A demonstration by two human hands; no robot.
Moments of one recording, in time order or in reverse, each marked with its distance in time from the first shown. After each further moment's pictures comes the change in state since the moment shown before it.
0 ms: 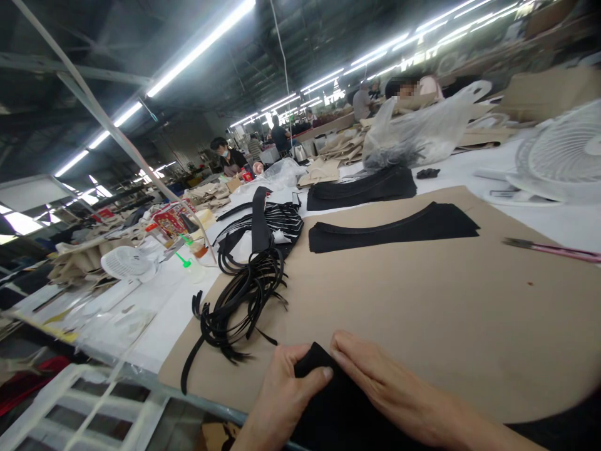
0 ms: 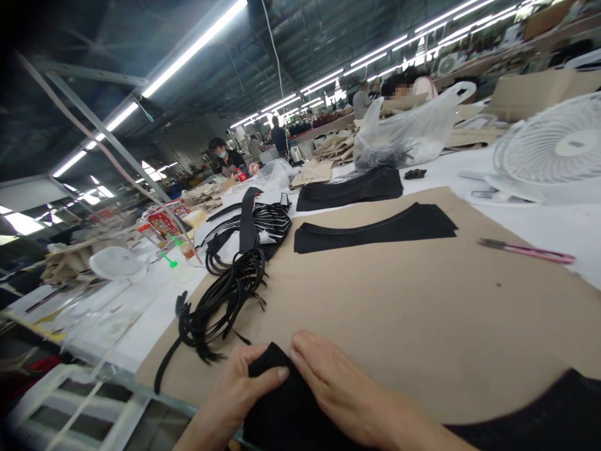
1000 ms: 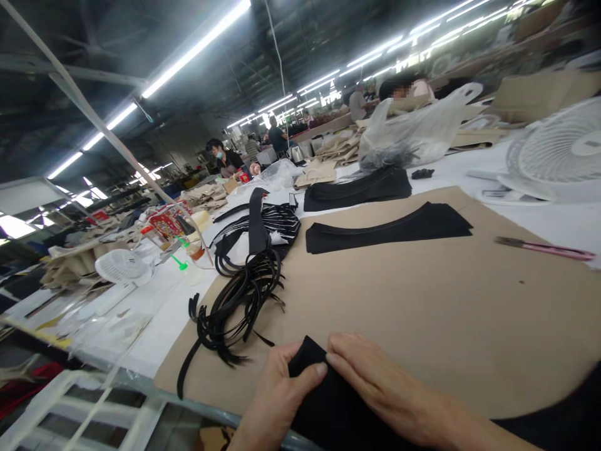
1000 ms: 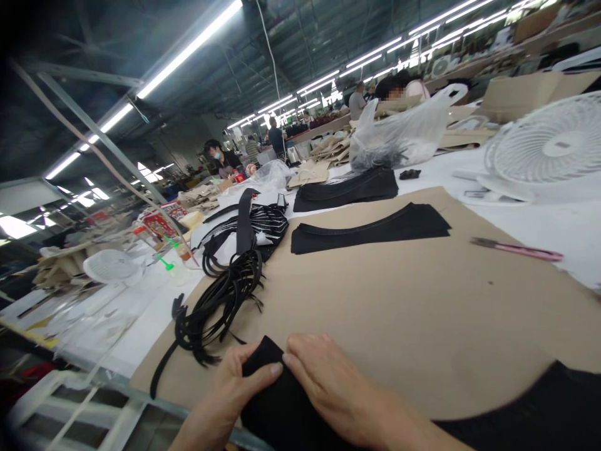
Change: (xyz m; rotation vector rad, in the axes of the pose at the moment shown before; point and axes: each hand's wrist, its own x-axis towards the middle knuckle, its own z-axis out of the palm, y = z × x) left_hand -0.001 -0.004 -0.001 -0.089 0.027 -0.007; right_hand 0.004 -0.003 -0.001 -0.022 -0.133 0.000
